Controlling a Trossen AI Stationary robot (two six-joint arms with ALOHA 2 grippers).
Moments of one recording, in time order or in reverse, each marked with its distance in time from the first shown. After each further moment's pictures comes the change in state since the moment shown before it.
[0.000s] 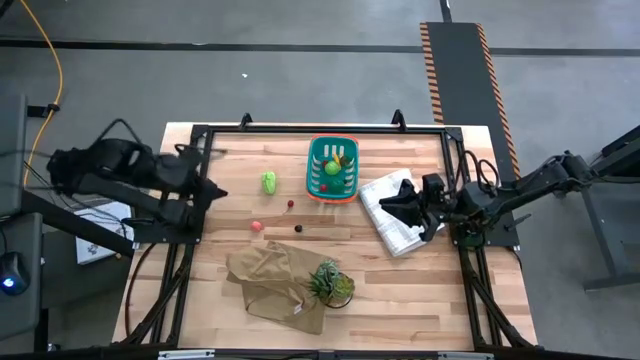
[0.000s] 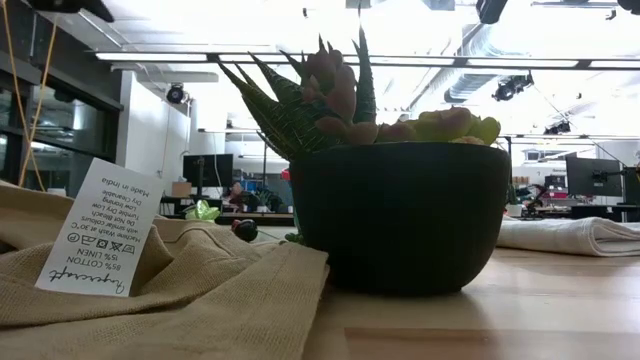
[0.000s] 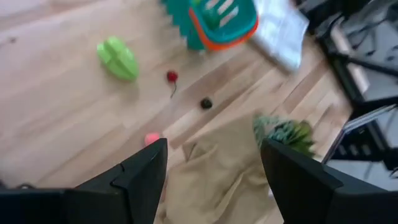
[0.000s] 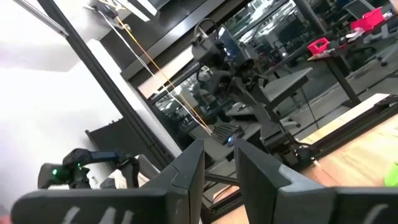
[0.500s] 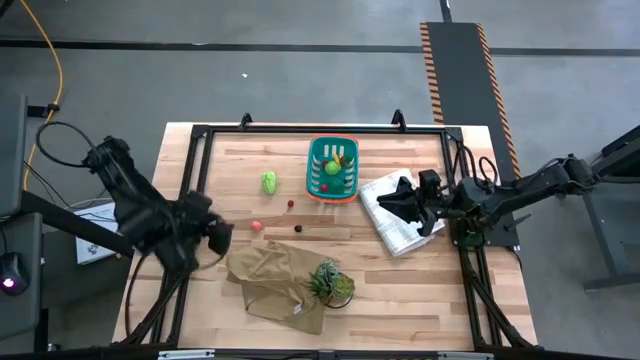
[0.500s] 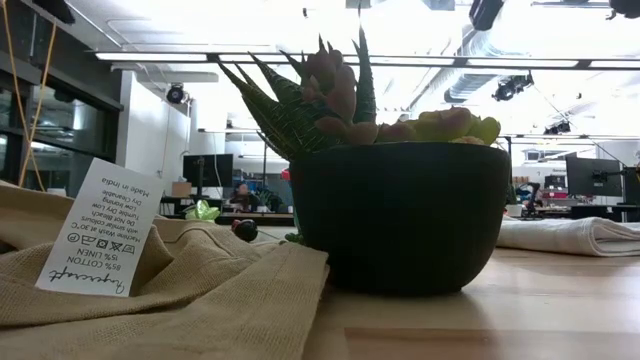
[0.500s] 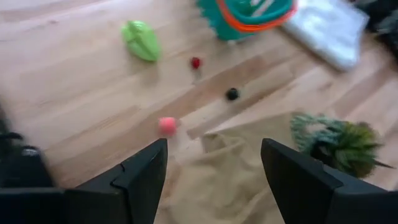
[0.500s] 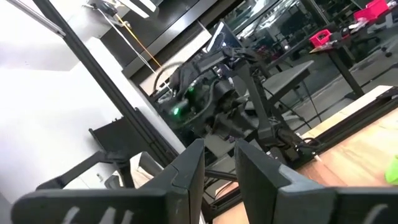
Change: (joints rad) left arm -0.673 0.353 -0.003 -0.241 -0.436 -0.809; right arm -0.072 -0.001 0.000 -0.022 -0.087 0.050
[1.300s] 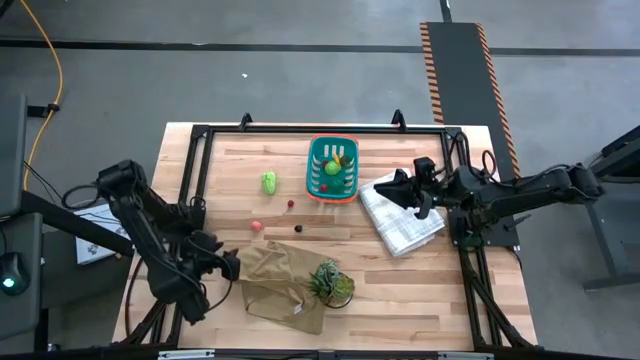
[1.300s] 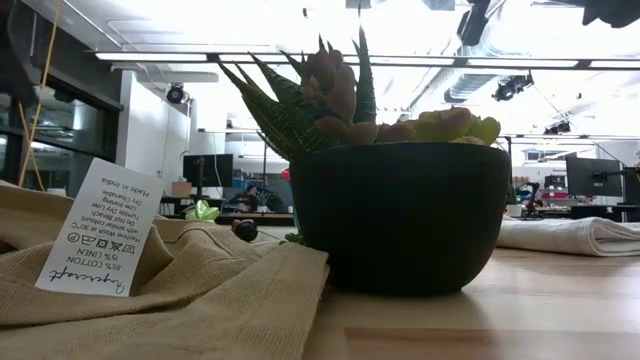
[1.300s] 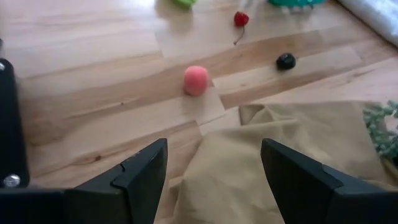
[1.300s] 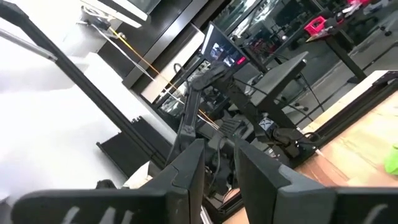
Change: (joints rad) left arm -0.211 0.338 -0.306 0.213 -0.008 -0.542; right arm -0.180 0.000 0.000 -0.015 -0.165 0.158
